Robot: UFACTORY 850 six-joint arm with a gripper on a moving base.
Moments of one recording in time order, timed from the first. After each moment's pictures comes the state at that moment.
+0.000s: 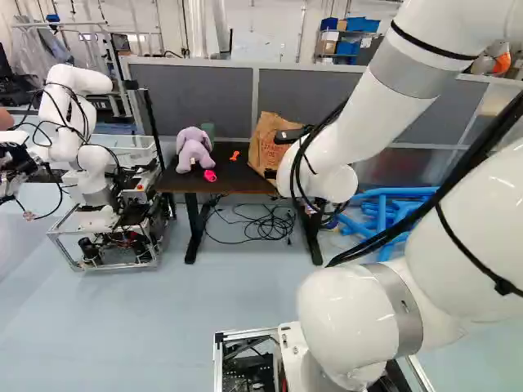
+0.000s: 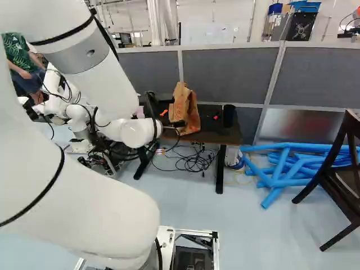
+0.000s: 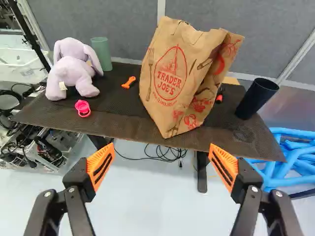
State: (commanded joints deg) arm -0.6 13.5 -12.7 -0.2 38.6 -3.0
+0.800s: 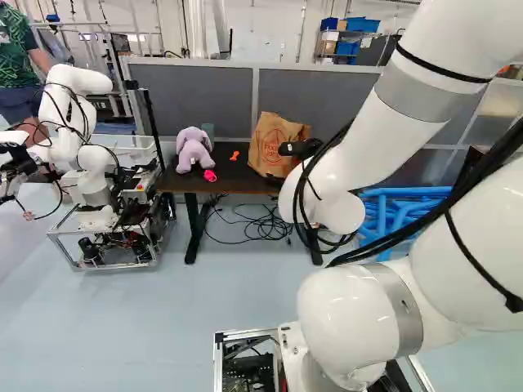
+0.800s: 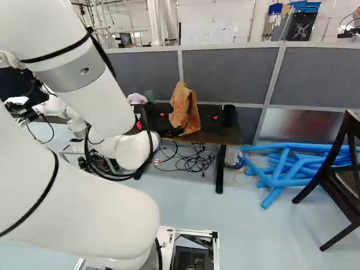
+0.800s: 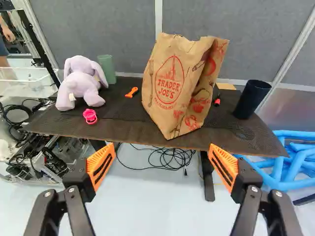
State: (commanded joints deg) arm -0.1 15.7 -5.8 0.0 48.8 -0.3
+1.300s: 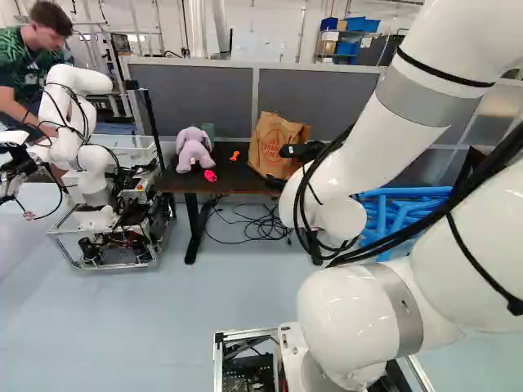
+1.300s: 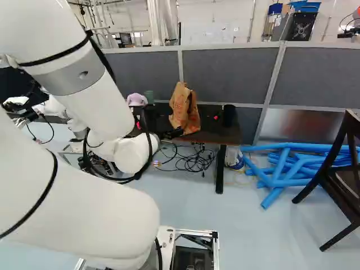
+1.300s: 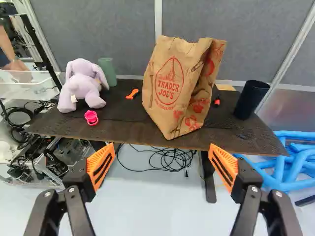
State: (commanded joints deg) arm 0.0 16.0 -5.0 0.0 50.0 0.0
